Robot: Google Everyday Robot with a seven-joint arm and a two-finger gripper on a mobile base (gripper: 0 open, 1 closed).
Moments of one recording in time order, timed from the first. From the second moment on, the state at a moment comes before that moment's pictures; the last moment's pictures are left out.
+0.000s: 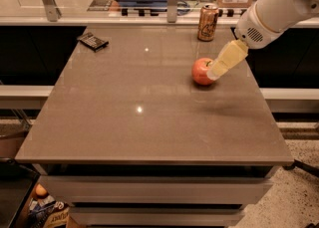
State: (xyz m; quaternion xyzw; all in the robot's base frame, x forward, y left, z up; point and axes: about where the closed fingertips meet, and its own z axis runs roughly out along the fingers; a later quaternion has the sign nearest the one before) arm 0.608 -0.180 0.919 -0.46 0.84 0.04 0.28
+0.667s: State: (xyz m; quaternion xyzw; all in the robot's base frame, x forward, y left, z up) arm 0.615 -0.173 0.903 -0.47 0.84 0.08 0.26
